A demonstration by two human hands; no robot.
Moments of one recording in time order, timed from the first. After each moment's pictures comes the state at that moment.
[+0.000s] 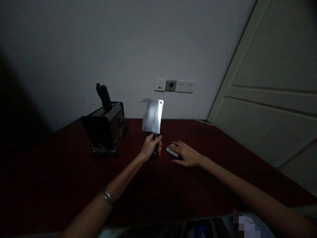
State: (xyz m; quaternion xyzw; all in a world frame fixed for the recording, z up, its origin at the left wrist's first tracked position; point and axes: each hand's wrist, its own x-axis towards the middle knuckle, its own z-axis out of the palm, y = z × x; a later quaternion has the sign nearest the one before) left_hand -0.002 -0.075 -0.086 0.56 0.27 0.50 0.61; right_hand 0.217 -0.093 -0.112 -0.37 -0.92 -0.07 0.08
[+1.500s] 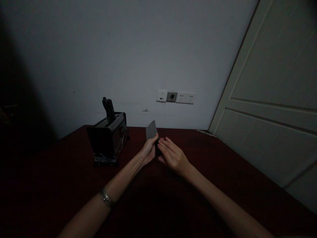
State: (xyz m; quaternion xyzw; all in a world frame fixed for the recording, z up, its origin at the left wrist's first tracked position) left_hand 0.004 -0.067 -0.032 0.37 0.25 0.50 0.74; right_hand 0.136 -0.107 -0.043 -0.18 -0.84 -0.35 0.38
